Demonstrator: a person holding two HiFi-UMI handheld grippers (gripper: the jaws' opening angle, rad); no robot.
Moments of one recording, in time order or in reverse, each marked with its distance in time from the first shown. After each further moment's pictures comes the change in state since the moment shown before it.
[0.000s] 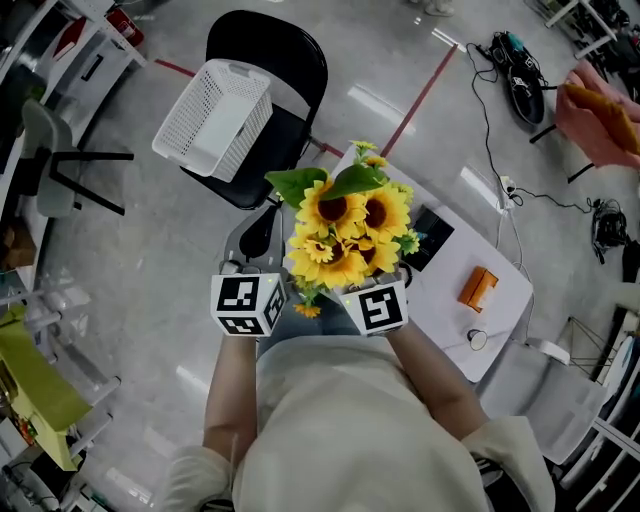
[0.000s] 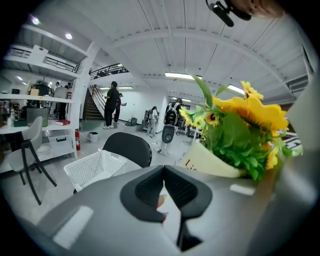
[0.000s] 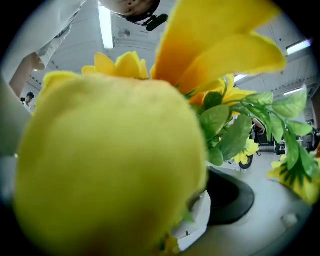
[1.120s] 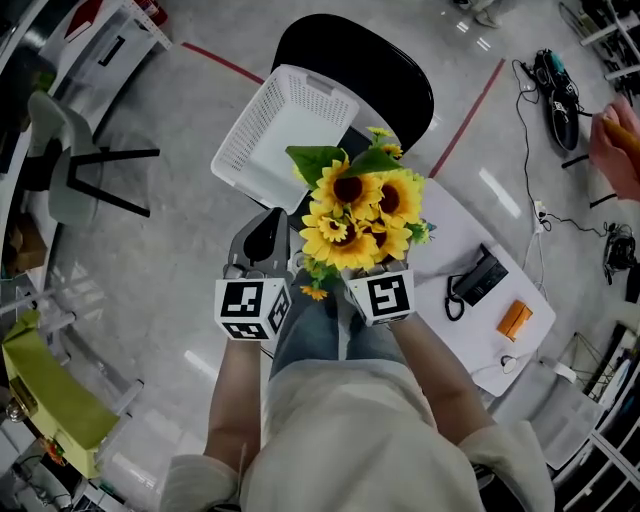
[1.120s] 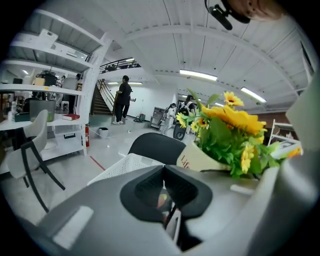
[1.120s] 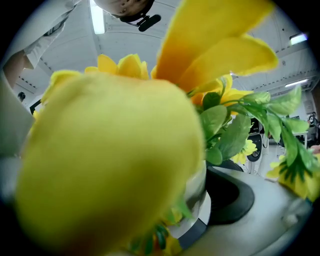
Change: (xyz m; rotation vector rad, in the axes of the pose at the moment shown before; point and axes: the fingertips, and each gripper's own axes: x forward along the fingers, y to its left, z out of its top) left arm 0.048 0.249 0.034 -0.059 0.040 0.039; right arm 0.257 0.070 0.012 0.047 0.042 -0.010
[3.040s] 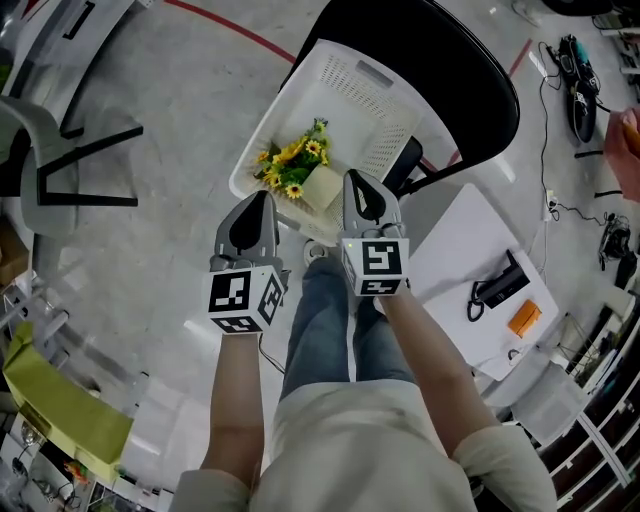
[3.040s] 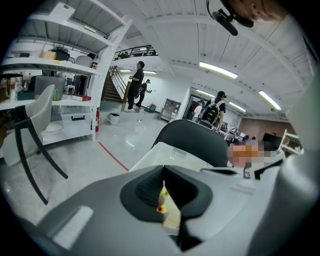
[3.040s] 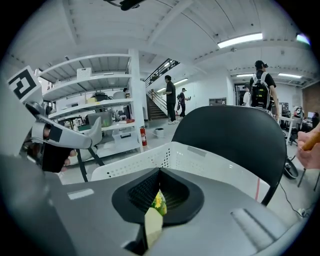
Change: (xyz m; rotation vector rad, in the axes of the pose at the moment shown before) left arm 0.102 0.186 -0.047 -0.129 0.099 0.053; right arm 0.196 0.009 -0.130 0.111 0.317 -0.163
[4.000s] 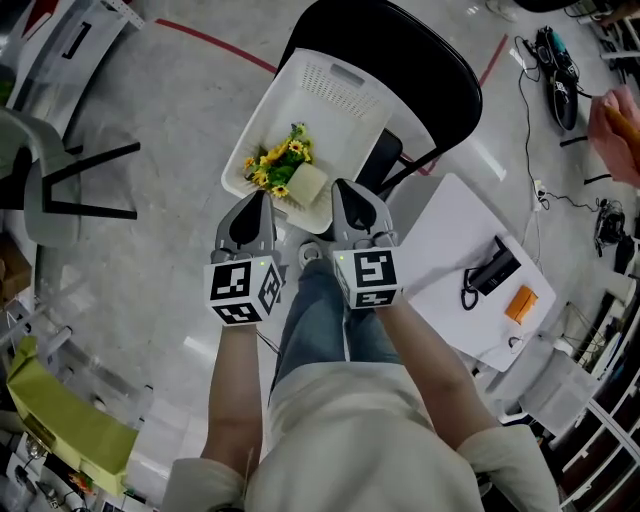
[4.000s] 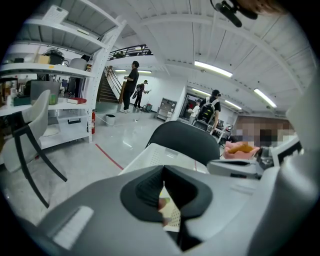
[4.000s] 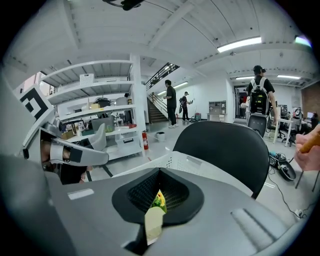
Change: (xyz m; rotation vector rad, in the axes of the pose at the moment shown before) left arm -0.025 -0.032 0.009 0.036 0.015 -0.033; right arm -0.068 0.012 0.037 0.004 -0.028 0.003
